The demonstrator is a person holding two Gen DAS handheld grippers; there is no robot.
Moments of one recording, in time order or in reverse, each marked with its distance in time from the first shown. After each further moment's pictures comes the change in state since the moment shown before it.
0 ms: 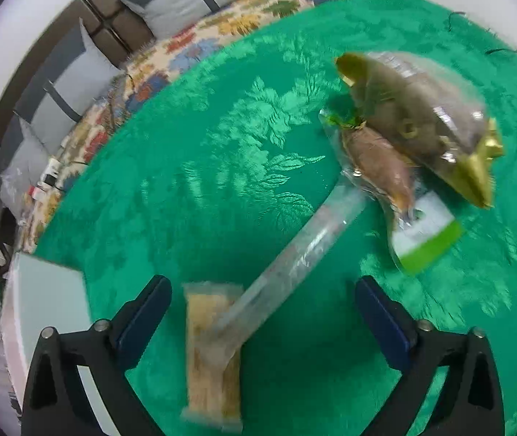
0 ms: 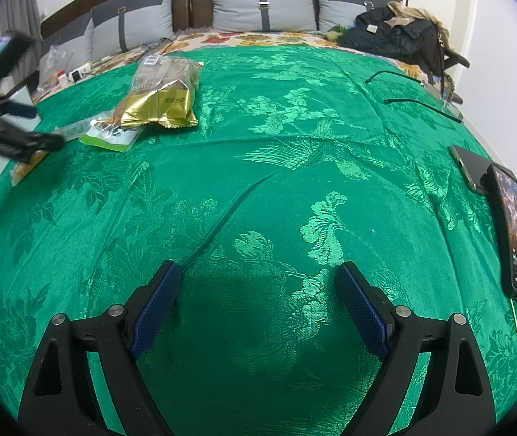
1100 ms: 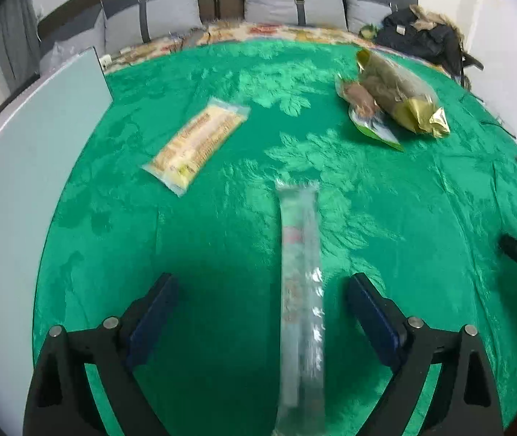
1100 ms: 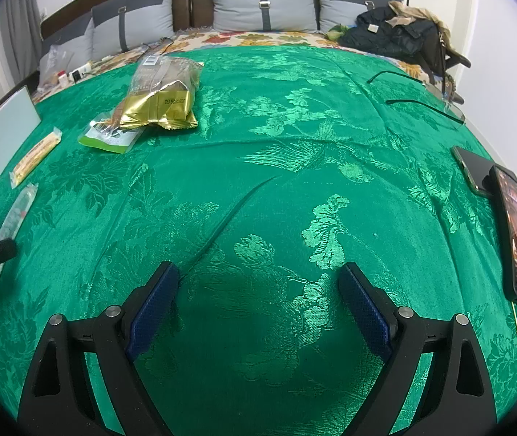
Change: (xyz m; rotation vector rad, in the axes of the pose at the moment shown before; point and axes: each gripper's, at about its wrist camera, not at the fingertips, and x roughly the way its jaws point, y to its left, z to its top) left arm -0.051 -0.028 -0.157 -0.498 -0.151 -0.087; right arm 0.003 0.001 0.002 0.000 0.002 0.004
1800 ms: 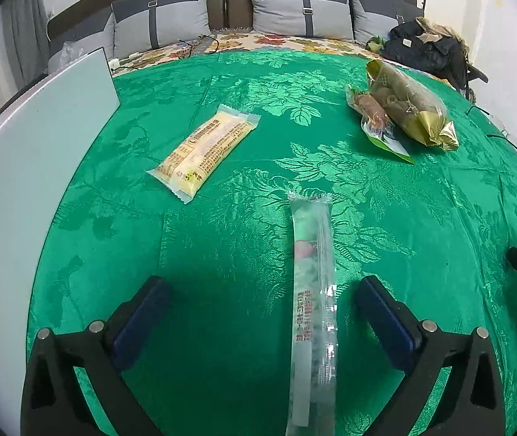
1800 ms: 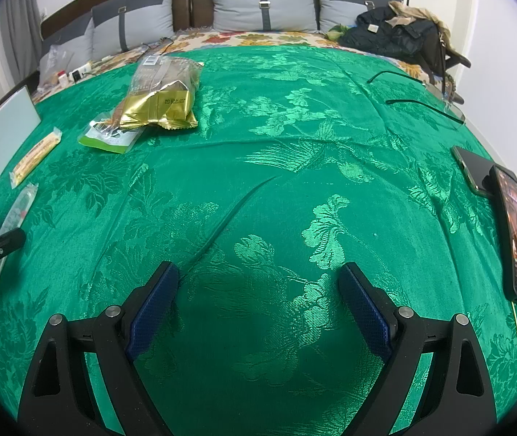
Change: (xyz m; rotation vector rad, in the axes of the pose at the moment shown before) left arm 0.007 0.008 -0.001 -0.028 -0.034 0.003; right arm 0.000 0.000 0.000 0.000 0.000 0.000
